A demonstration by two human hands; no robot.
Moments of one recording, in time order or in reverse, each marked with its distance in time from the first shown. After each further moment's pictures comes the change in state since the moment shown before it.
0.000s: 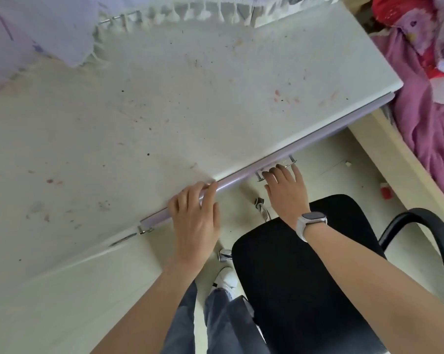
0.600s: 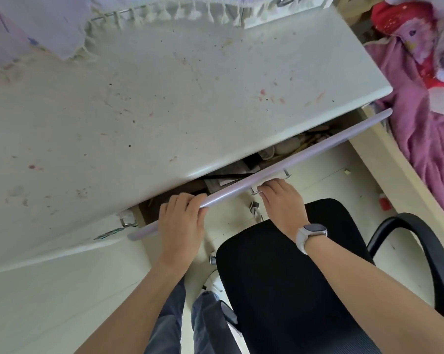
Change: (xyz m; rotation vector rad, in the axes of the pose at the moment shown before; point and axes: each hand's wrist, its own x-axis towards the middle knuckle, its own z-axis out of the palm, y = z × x) left_hand -0.015 0.025 -0.008 -0.061 -0.107 -0.057; right_hand -0.029 0.030 0.007 0.291 0.222 -0.155
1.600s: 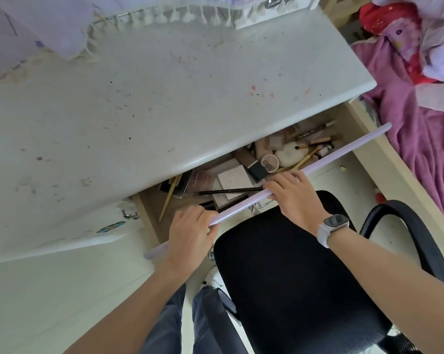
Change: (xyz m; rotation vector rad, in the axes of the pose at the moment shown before) left_hand -0.033 0.017 -0.002 -0.097 -0.106 0.159; right_hand -0.016 0.019 -0.052 -0.076 -0.083 -0.209
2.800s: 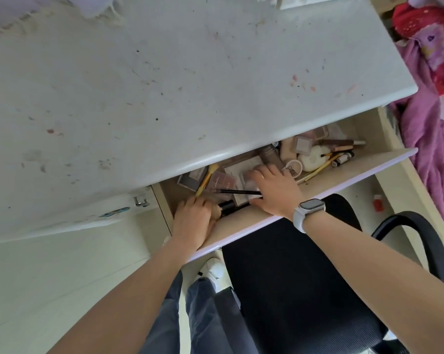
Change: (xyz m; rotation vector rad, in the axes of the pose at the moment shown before) left_hand 0.002 -0.071 0.046 0.208 -0.500 -0.176; right_hand 0.069 -0.055 0.041 -0.034 -0.533 0.136
